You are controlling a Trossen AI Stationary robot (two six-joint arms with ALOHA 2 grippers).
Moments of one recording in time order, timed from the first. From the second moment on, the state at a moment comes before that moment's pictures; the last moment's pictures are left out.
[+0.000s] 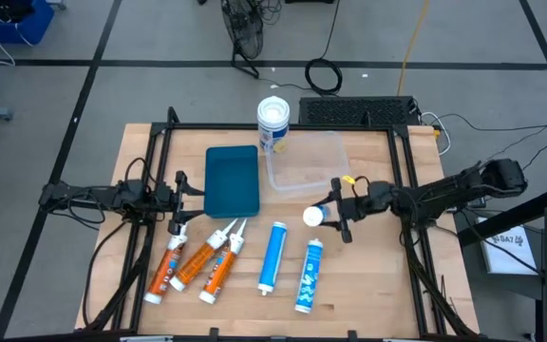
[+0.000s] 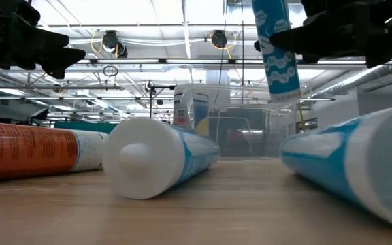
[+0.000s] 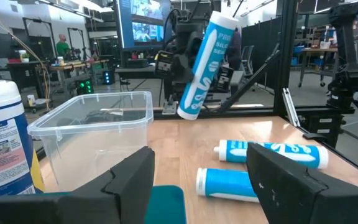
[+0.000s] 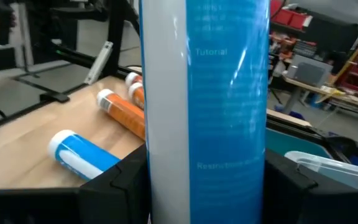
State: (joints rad) left arm -0.10 0.07 0.01 0.13 -0.06 0.04; right arm 0.04 1.16 0.32 0.78 -0.14 -0.26
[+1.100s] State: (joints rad) left arm -0.09 0.26 0.01 0.61 -0.37 -0.09; right arm -0.07 1.63 0.75 0.93 -0.22 -0.21
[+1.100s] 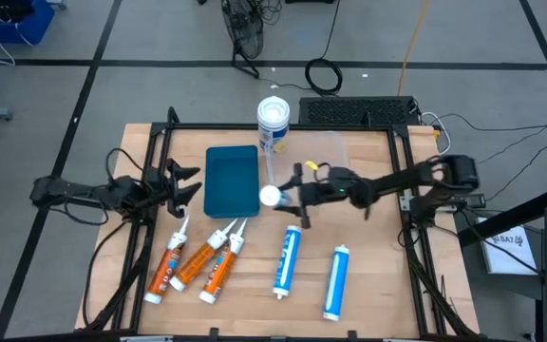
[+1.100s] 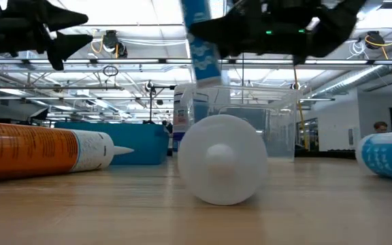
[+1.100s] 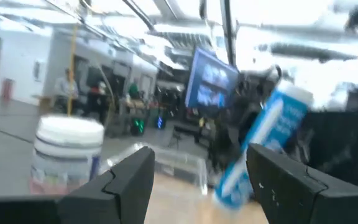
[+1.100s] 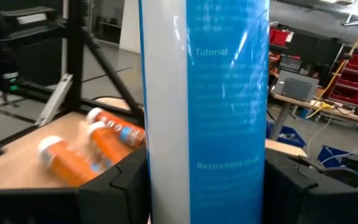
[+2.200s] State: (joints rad) left arm -0.14 1.07 0.49 0.65 -0.28 0.32; right arm -0.08 1.93 1.15 0.82 -0.26 -0.18
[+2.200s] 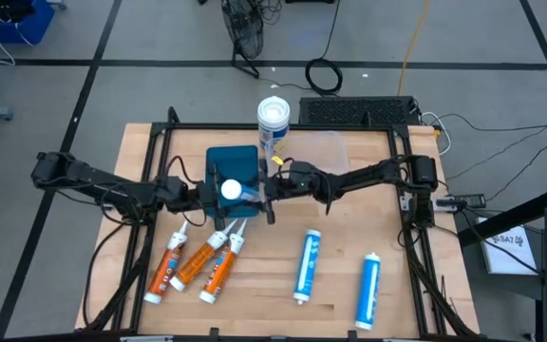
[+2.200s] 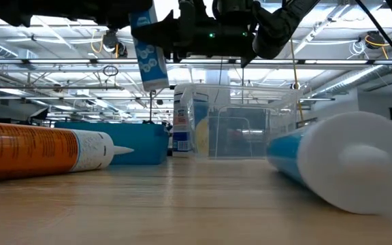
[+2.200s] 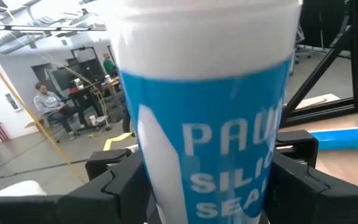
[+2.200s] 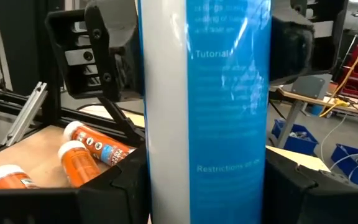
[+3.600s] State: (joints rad) left arm -0.14 1.04 0.49 0.65 -0.27 0.40; right arm -0.08 1.93 1.15 0.80 -0.19 -0.16
